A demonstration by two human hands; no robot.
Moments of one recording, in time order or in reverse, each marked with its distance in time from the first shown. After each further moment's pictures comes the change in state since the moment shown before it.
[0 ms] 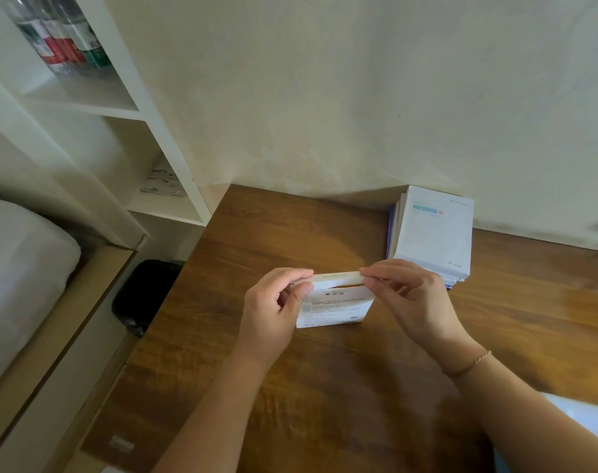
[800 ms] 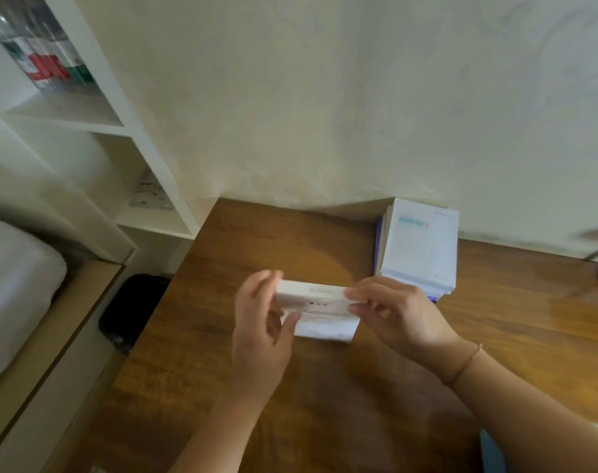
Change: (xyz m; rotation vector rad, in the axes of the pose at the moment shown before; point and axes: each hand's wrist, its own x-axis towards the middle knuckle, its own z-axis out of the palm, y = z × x) left_hand -0.016 -0.008 0.018 0.112 0.105 -0.010; right_hand 0.008 0.003 -0.020 -0.259 -0.121 -0.296
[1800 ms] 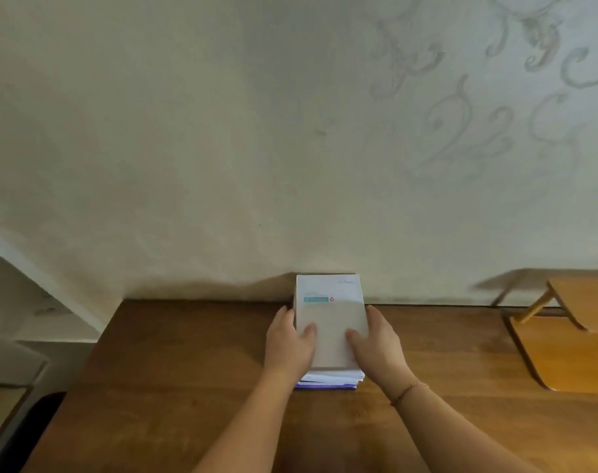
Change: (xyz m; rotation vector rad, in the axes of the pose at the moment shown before) left_hand 0.128 0.075 0.214 -0.005 -0.433 -0.379; right_hand 0.022 0.156 -0.054 0.248 0.191 0.934
